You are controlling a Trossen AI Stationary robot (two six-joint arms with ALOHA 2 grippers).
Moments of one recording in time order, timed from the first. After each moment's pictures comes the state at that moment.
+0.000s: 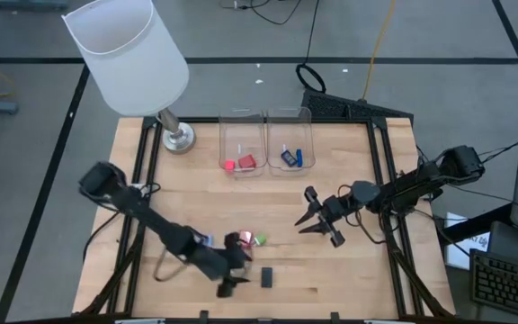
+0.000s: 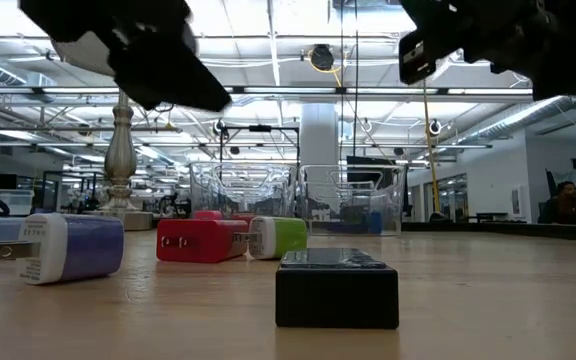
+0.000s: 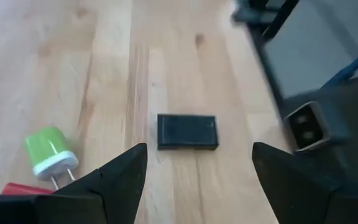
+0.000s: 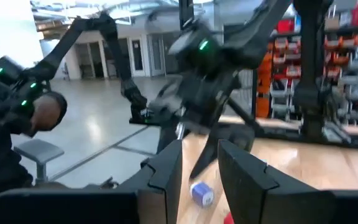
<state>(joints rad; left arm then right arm) -0.58 1.74 1.00 0.07 -0.25 -0.45 0.19 1.35 0.34 1.16 -0.29 0.10</state>
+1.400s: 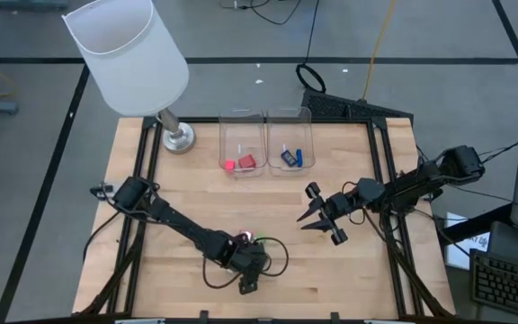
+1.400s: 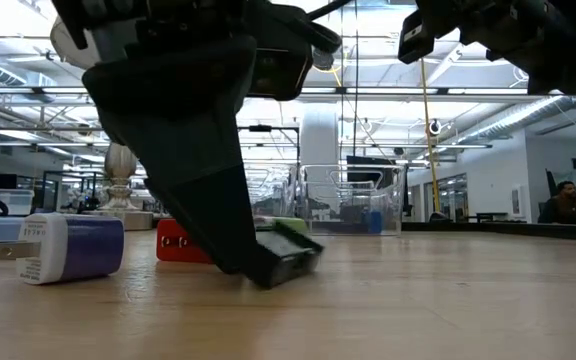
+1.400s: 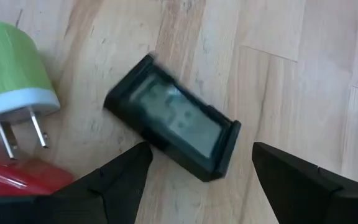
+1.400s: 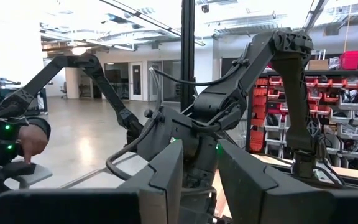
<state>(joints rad) -0.47 2.06 1.35 -0.44 -0.04 -0.71 0.18 1.35 0.33 1.29 -0.29 0.07</state>
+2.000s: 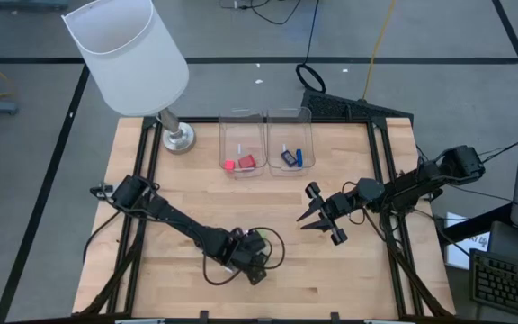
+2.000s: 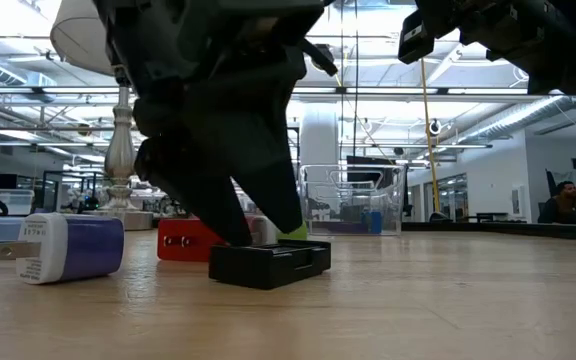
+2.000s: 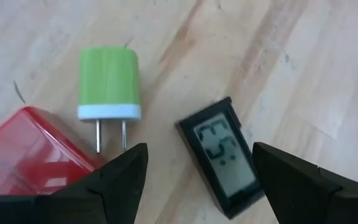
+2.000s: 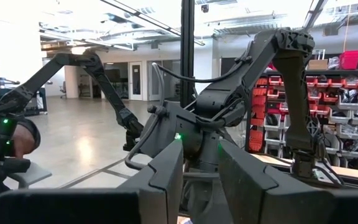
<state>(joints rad) -0.46 2.03 1.34 -0.39 -0.23 -0.97 0.18 1.35 0.33 1.28 -0.29 0.06</state>
